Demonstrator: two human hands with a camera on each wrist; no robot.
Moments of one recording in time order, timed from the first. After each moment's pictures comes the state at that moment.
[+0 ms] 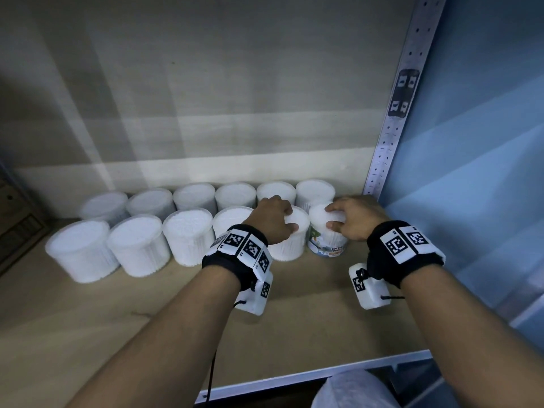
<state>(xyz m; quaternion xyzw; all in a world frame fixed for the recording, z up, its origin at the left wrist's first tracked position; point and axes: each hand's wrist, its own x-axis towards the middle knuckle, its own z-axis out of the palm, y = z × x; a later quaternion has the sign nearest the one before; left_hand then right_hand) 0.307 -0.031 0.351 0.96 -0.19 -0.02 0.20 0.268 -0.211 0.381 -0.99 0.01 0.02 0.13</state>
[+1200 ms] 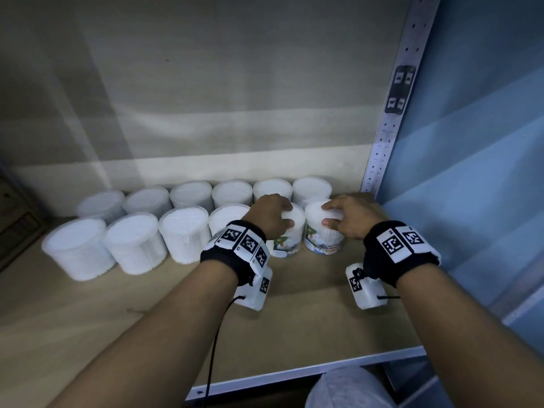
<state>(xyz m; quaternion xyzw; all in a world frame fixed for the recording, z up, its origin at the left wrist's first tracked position) 0.310 -0.036 0.350 0.96 -0.17 -0.01 0.24 0.268 -0.218 0.375 -0.99 0.00 0.01 0.16</state>
